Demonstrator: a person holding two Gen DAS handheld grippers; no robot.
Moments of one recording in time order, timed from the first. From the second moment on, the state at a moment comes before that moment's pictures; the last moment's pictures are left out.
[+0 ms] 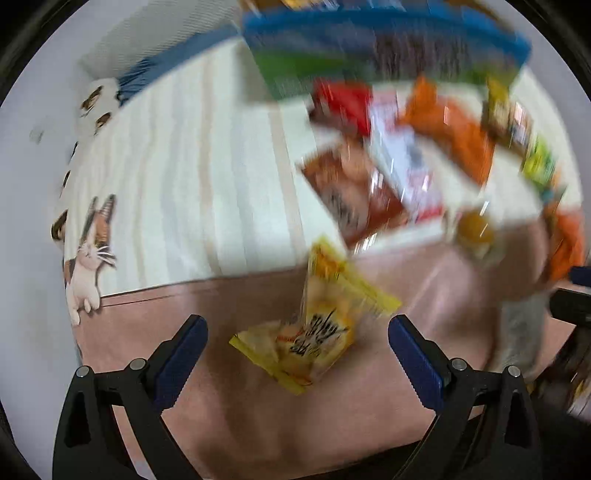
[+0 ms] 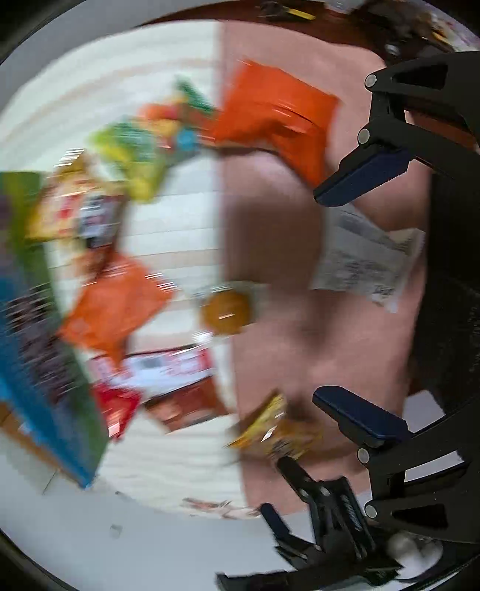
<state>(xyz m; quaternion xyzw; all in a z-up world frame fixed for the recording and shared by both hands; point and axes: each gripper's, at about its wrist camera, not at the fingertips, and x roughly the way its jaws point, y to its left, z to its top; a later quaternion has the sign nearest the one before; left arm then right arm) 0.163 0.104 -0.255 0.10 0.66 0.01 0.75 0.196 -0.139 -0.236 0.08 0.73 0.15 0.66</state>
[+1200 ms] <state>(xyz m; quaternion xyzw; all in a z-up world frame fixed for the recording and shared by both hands) 0.099 0.146 -0.335 -0.14 0.72 0.04 0.68 0.146 -0.122 -0.292 -0.01 0.74 0.14 0.66</state>
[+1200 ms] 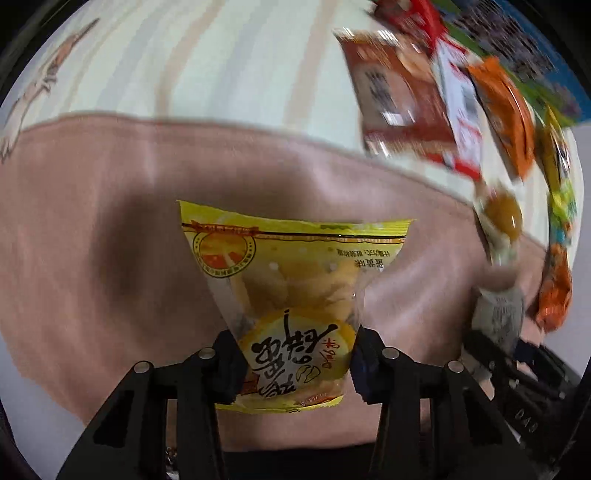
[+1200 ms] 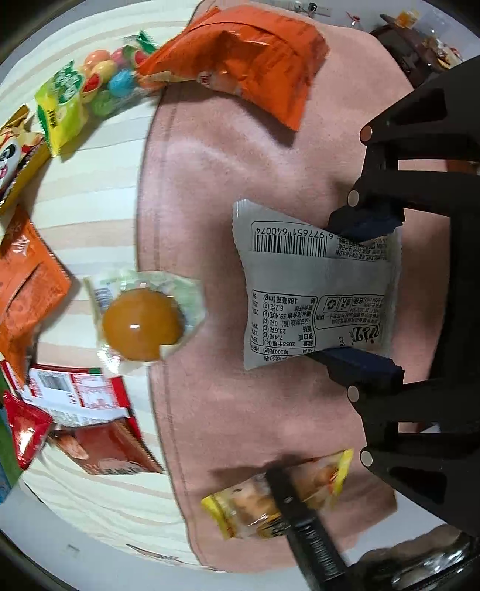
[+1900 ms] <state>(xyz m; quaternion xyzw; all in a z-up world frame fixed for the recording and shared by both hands) 0.120 0.101 -0.308 -0.12 0.72 0.03 0.69 0.137 -0.121 -0.296 0.00 0.74 0.14 0.66</state>
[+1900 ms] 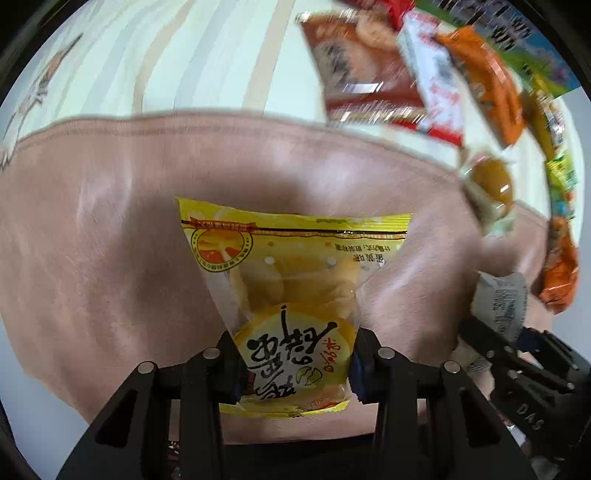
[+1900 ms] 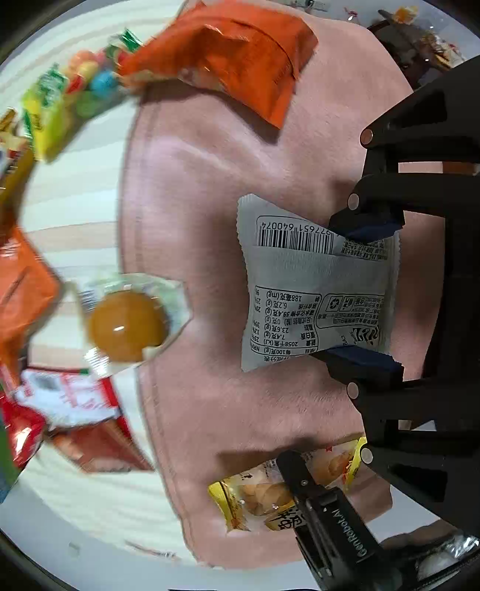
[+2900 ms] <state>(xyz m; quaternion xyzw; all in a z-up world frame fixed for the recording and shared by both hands) 0.455 0.099 -0.192 -0.14 0.70 -0.03 0.70 0.472 -0.078 -0.144 0.06 0.64 0.20 0.74</state>
